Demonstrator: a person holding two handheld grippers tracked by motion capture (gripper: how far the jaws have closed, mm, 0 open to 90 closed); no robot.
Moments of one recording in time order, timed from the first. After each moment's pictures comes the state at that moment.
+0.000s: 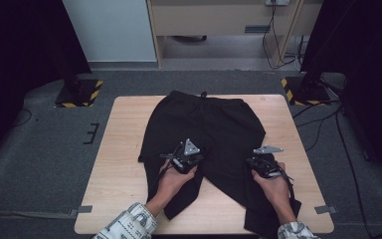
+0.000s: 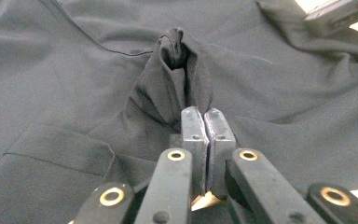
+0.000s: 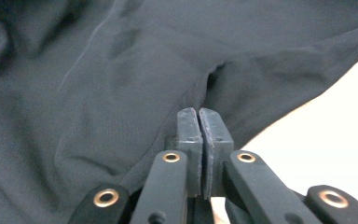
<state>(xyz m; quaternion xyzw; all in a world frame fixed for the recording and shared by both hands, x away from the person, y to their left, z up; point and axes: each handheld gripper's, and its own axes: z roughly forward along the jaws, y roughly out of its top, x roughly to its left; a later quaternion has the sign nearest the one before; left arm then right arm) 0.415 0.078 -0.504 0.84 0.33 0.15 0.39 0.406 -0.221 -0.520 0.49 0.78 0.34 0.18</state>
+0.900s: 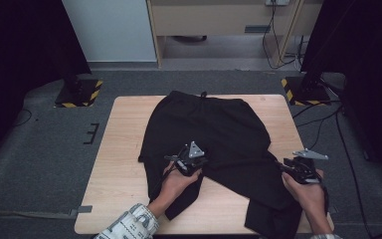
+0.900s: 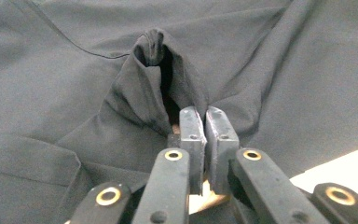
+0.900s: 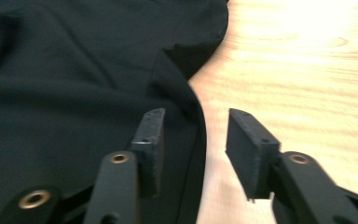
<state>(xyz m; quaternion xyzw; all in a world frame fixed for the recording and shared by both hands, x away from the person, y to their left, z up) 0.411 0.067 -0.509 0.85 0.31 0.14 0.39 0.372 -0.317 -0.501 0.55 0.72 0.37 0.21</state>
